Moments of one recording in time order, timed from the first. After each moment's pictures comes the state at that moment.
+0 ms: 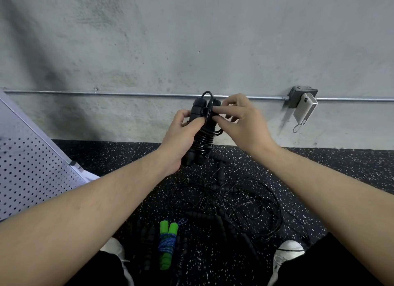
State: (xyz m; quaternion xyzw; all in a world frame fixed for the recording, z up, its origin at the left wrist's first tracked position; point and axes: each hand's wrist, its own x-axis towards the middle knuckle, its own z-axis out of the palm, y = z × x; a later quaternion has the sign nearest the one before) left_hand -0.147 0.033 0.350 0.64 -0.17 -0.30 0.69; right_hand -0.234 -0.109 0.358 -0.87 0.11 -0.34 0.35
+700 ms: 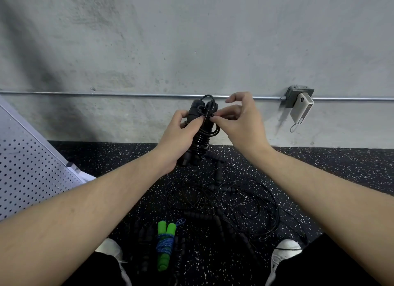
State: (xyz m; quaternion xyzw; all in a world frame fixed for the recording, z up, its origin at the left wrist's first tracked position) left_hand -0.146 0.031 0.349 0.67 -0.20 -0.28 0.65; right_hand -0.240 -0.099 0.363 -0.77 0.18 -0.33 0.51
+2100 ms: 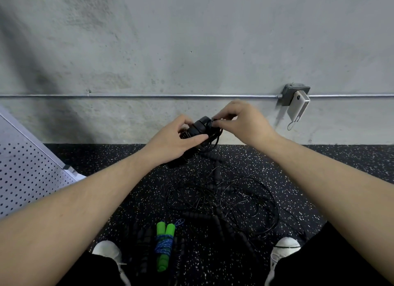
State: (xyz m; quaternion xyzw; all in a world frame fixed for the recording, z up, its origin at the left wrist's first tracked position) left_hand -0.124 0.044 0.342 0.80 -0.38 -0.21 0.42; right_hand -0.242 -0.133 0.367 -0.88 0.16 -0.21 0.39
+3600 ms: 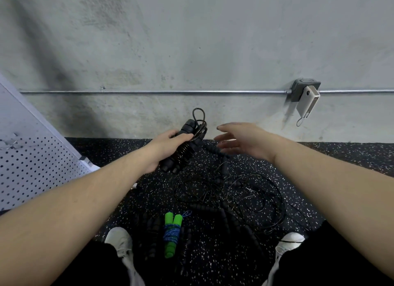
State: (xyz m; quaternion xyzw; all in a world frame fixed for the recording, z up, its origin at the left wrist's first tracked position) left_hand -0.126 0.076 0.325 0.76 -0.16 -0.37 0.51; right_hand -0.246 -0.124 0.335 -0.64 0.30 0.03 0.70
